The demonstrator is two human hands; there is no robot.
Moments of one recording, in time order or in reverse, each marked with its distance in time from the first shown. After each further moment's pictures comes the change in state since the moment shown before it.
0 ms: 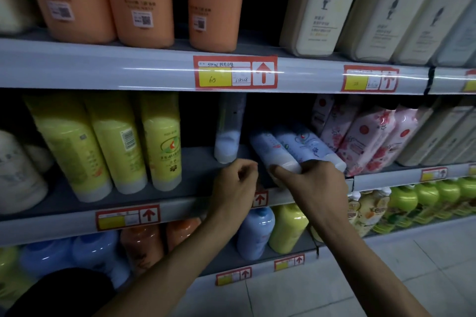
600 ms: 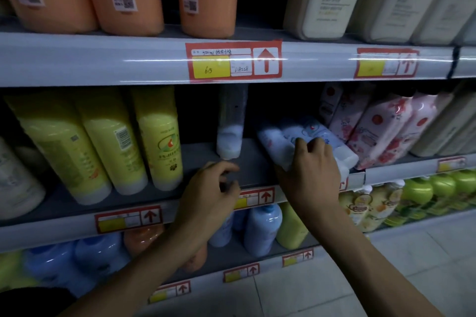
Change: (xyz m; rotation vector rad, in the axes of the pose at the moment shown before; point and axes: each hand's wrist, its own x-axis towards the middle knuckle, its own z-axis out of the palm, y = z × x) left_hand 0.002 -0.019 -0.051 0.400 -0.017 0.177; right_hand 0.030 0.020 0.052 -0.461 0.160 -0.375
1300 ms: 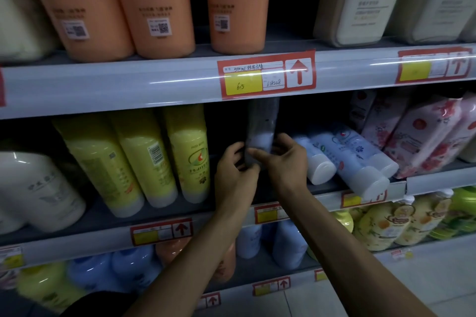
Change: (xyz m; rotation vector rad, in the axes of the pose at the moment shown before) left_hand 0.055 0.003 0.013 -0.473 0.215 -0.227; right_hand 0.029 -0.087 0.039 1.280 -0.180 0.370
